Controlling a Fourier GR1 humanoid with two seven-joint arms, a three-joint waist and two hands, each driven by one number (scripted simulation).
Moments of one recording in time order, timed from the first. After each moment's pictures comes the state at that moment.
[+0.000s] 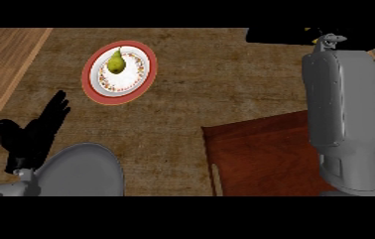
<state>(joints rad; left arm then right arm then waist) -0.04 0.31 0.13 -1.42 0.09 -0.07 0.11 -0.94 -0.11 -0.37 -1.19 1.53 -0.02 1.16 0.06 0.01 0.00</state>
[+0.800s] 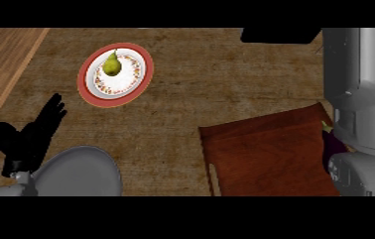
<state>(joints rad) -0.03 0.31 0.15 -1.40 0.08 -0.07 0.10 -1.29 -0.19 -0.46 -0.98 1.84 -0.05 1.18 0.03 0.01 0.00</state>
